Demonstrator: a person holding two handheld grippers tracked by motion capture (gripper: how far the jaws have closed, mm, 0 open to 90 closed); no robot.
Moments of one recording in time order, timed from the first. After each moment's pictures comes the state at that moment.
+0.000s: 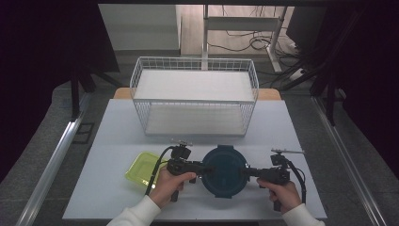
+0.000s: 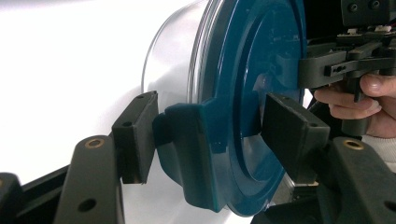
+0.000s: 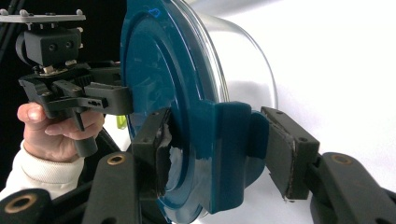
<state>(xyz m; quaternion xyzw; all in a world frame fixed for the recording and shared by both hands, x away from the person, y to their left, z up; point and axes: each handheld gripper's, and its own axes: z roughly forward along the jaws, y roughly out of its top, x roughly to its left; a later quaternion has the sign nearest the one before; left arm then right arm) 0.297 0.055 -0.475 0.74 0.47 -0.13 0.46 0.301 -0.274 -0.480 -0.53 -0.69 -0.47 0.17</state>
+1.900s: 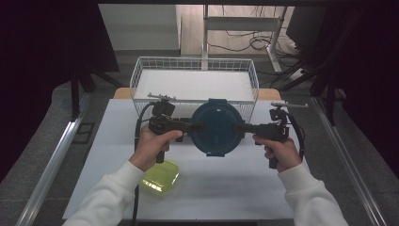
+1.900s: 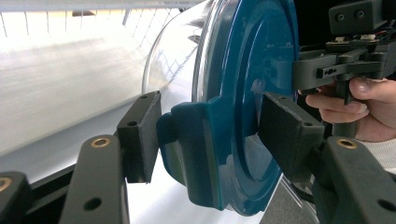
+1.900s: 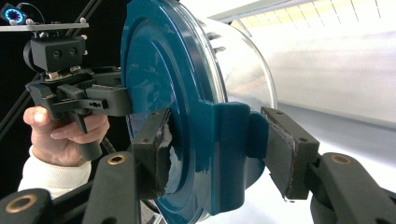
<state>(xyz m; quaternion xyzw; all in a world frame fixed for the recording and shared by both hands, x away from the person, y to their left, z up) 0.336 0.099 -0.348 0.73 0.45 -0.04 0.51 0.362 -0.235 -0.361 -0.45 -0.70 -0.54 0.13</state>
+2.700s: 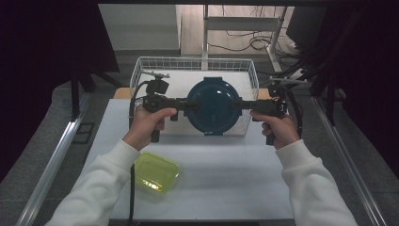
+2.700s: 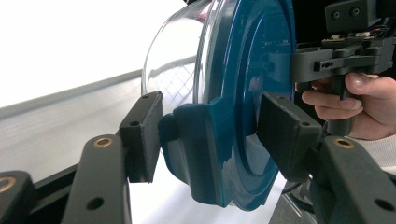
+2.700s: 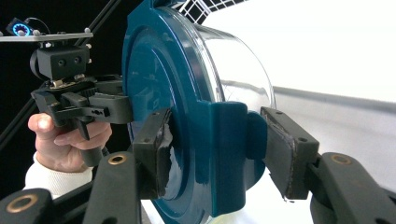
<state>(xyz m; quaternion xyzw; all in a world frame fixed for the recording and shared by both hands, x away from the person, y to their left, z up) 0.371 0.117 -0.313 0.73 0.44 -0.04 0.53 0.400 -0.220 -0.316 -0.45 -0.70 -0.55 0.11</state>
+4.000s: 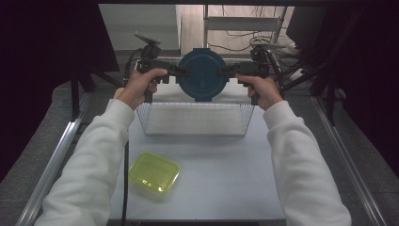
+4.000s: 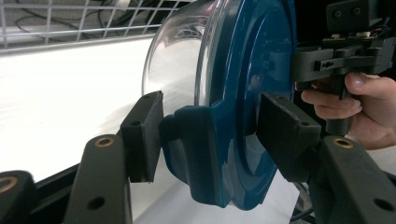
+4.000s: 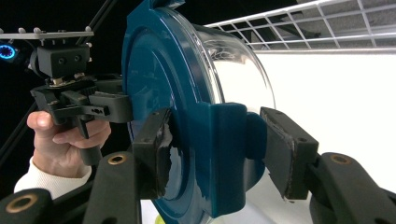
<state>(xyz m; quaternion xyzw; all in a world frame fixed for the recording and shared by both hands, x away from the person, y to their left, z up) 0.478 0.157 -0.296 0.72 0.46 -0.07 0.51 0.507 -0.181 -0.293 -0.46 -0.70 -0.53 0.13</state>
